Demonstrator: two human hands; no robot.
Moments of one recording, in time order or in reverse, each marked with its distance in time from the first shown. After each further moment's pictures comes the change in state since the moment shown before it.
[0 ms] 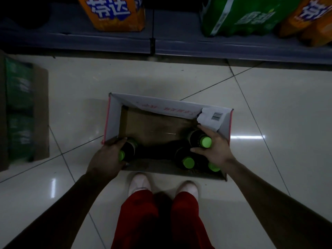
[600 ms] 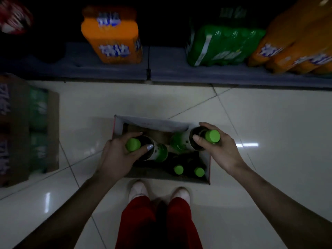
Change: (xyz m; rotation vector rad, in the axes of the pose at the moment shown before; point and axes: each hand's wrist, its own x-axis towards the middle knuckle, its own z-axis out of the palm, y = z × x) left_hand -0.057 0.072 -0.095 -0.479 0.405 0.212; right_hand -0.059 -0.085 -0.089 0.335 0.142 -0.056
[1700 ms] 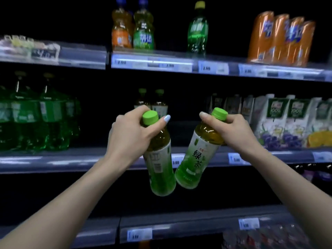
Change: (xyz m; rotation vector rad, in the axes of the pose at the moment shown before) left_hand -0.173 0.743 -0.568 -0.169 0.848 0.976; right_hand -0.354 -0.759 -0.477 0.048 0.689 -0.968
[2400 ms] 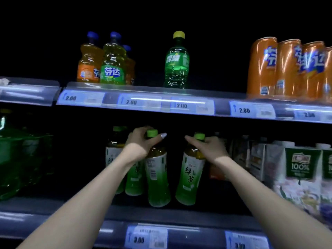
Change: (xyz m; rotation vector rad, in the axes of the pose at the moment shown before) left_hand 0.159 -0.028 0.166 -0.100 -0.076 -0.211; right_hand 0.218 0.094 0.018 0.009 -0.126 -0.010
